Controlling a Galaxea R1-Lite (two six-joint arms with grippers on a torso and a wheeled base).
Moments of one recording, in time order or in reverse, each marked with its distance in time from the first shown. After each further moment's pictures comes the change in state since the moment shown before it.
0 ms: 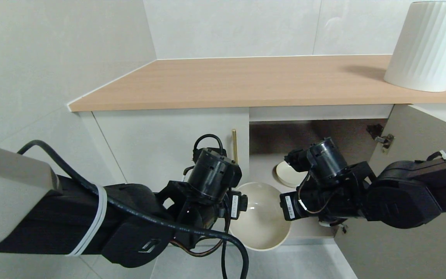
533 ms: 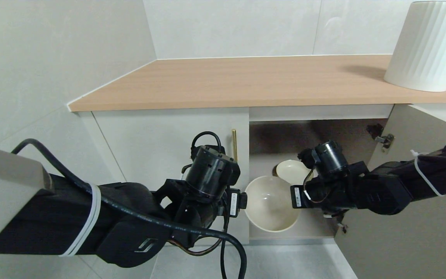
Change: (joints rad) left arm 0.000 -0.015 -0.001 -0.001 0.013 0.000; right arm -0.143 0.103 -0.008 -0.079 -0.006 0.057
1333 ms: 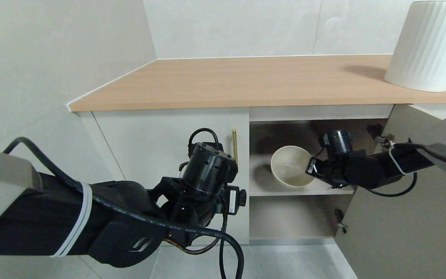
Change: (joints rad) left arm 0.001 -0.015 0.000 0.000 0.000 -0.003; right arm -0.225 0.212 -0.222 -0.121 -0.126 0.269
